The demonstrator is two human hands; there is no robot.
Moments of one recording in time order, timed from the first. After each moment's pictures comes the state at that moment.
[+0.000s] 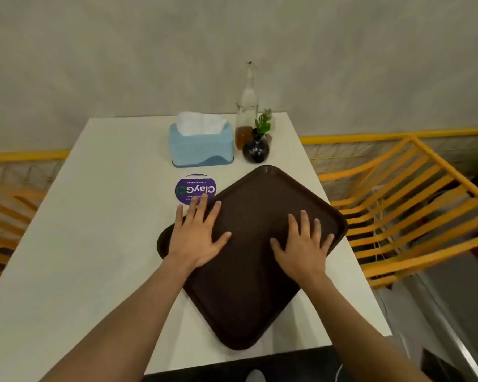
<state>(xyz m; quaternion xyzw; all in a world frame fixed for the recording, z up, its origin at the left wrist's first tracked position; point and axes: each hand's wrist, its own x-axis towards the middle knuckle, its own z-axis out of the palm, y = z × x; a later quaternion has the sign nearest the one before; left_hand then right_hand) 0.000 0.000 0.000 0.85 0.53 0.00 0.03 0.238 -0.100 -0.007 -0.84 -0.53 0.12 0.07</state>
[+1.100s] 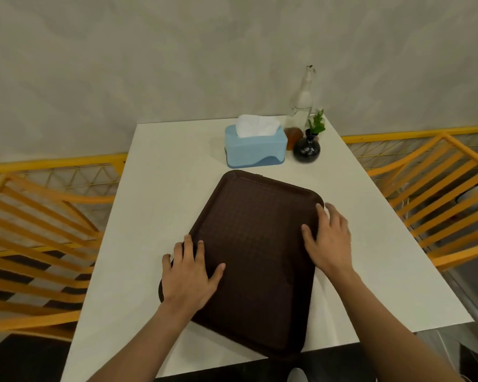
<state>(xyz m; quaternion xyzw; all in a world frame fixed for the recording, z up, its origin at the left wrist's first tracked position) -0.196 -0.042 -0.015 0.79 0.62 -0.03 -0.02 0.126 -0.072 -0.006 -0.82 -0.53 0.00 0.20</state>
